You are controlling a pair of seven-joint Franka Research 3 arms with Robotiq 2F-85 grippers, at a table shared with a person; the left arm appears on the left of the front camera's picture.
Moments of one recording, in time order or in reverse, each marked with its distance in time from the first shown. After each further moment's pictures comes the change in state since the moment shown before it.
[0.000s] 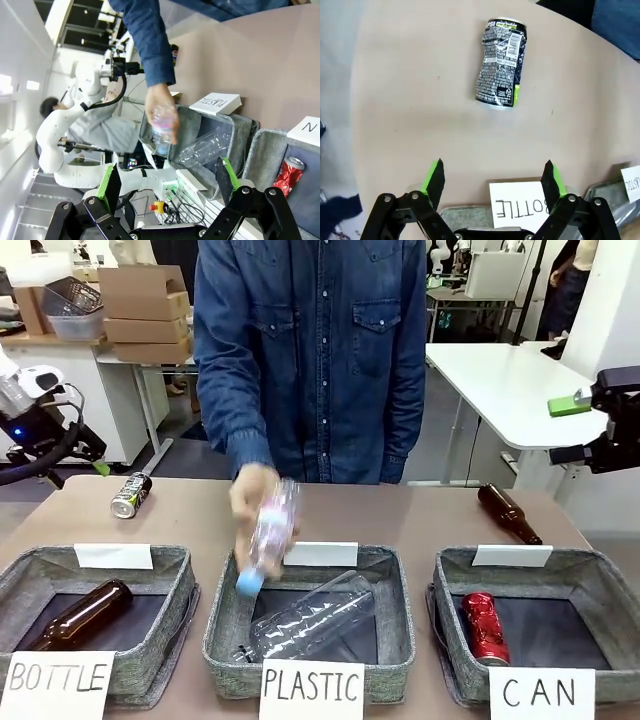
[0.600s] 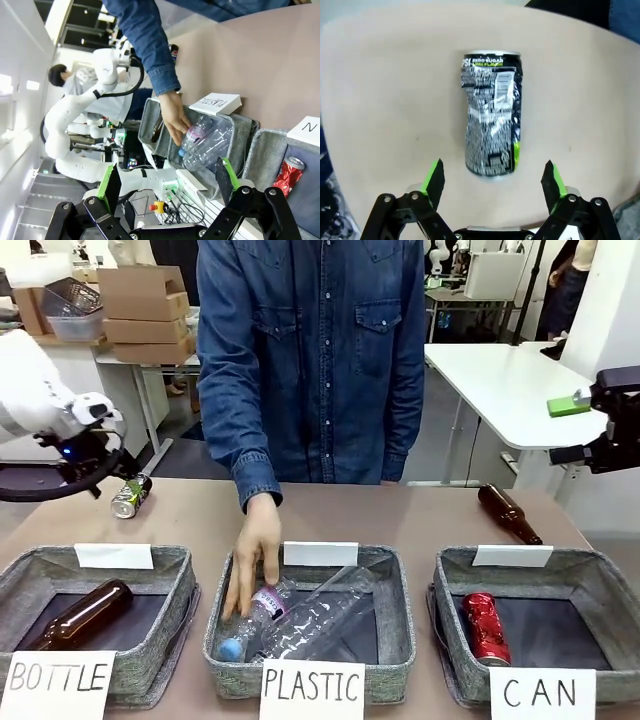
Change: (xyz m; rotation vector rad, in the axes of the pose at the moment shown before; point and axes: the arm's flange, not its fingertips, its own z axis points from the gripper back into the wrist) left arm 0.047 -0.015 -0.087 0.062 0.041 -0.171; right arm 0.000 0.000 0.000 0.000 0.000 0.000
